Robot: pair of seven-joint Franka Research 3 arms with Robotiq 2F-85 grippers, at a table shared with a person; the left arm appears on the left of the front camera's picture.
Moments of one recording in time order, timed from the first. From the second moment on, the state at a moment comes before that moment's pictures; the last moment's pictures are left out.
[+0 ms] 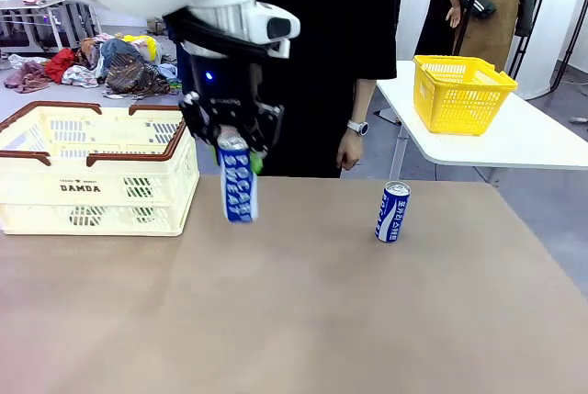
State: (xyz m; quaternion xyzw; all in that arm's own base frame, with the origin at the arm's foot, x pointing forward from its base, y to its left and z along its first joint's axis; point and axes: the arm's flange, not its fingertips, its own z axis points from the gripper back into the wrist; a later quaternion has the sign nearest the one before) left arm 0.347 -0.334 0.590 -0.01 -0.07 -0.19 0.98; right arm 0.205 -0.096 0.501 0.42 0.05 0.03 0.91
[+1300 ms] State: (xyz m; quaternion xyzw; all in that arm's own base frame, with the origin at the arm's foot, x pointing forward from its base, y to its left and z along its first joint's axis) left arm 0.508 -0.043 0.554 0.05 -0.18 0.08 0.98; right arm 0.205 -0.096 0.501 0.42 0.05 0.03 0.91
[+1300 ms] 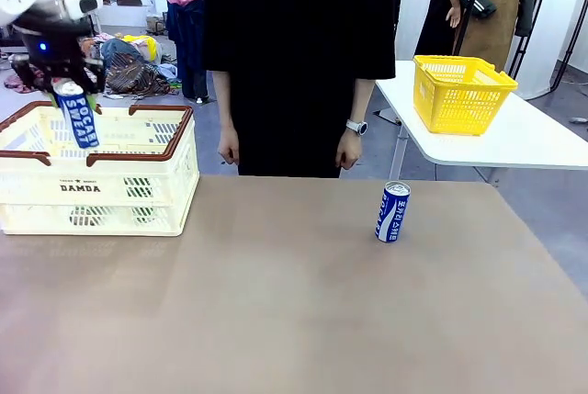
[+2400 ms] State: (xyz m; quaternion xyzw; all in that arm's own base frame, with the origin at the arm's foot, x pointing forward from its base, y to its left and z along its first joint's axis) left arm 0.548 -0.046 0.453 -0.02 -0.10 0.06 0.99; right arm 0.205 -0.096 0.501 0.42 0.05 0.03 0.91
